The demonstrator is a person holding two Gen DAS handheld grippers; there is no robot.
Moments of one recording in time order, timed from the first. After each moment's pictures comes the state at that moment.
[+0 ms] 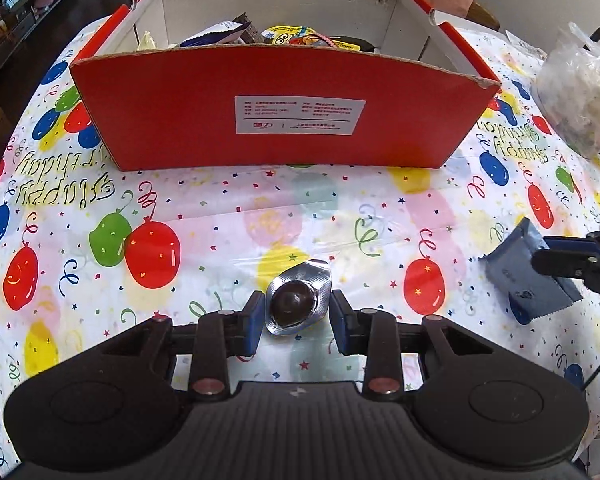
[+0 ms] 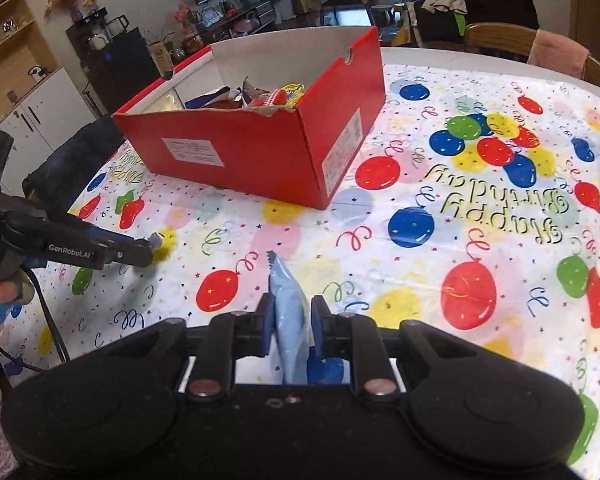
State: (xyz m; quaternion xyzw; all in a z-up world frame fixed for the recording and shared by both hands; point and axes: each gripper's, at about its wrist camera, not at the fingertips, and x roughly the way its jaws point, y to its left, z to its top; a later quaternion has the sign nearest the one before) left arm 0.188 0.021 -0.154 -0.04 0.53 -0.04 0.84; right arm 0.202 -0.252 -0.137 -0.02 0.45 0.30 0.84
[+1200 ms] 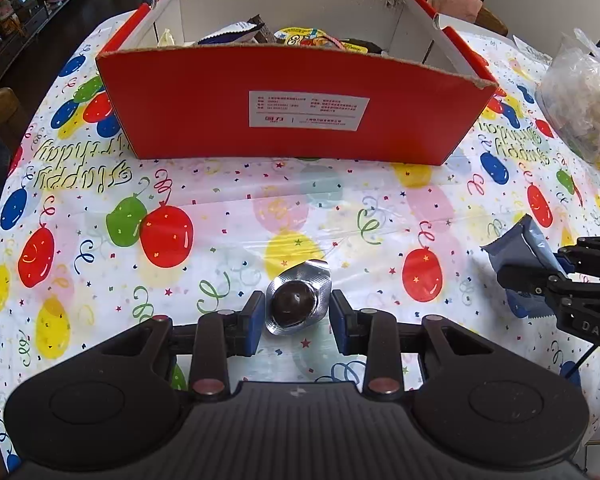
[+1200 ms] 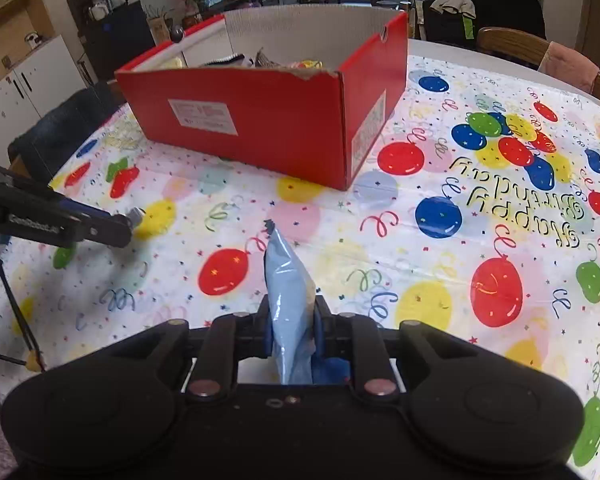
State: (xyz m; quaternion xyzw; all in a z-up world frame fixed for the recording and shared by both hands) left arm 0.173 0.021 -0.144 -0.05 0.53 -0.02 0.85; right arm 0.187 -0.221 -0.147 -0.07 0.45 0.29 0.84
